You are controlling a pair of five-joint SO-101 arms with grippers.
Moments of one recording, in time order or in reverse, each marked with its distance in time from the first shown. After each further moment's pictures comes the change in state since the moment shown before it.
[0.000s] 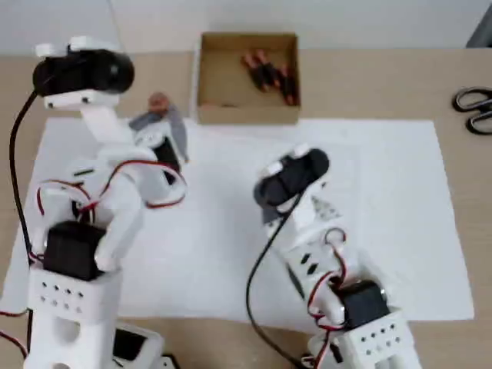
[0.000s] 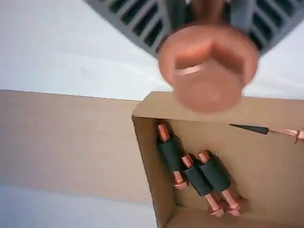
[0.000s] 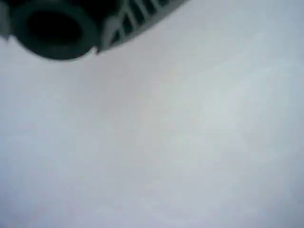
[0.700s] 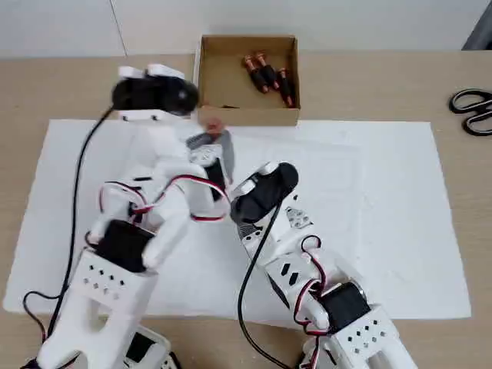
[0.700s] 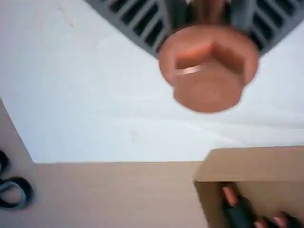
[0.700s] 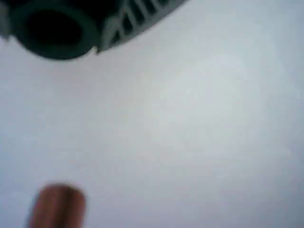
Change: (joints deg) left arm 11.3 -0.1 17.0 -14.6 1.4; right arm -8.4 -0.2 5.9 -7.0 -3.1
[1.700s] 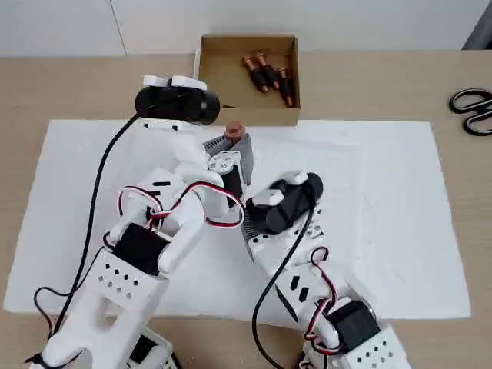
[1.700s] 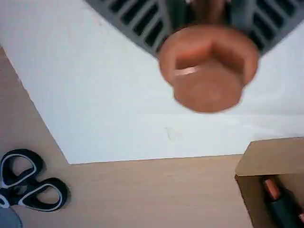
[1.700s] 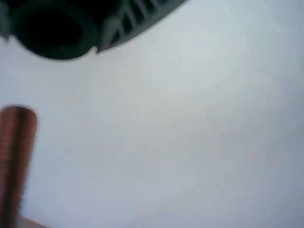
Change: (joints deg) left arm 2.7 0.0 5.0 -8.2 0.5; right arm 0.1 -14.3 6.3 -2.7 -4.7
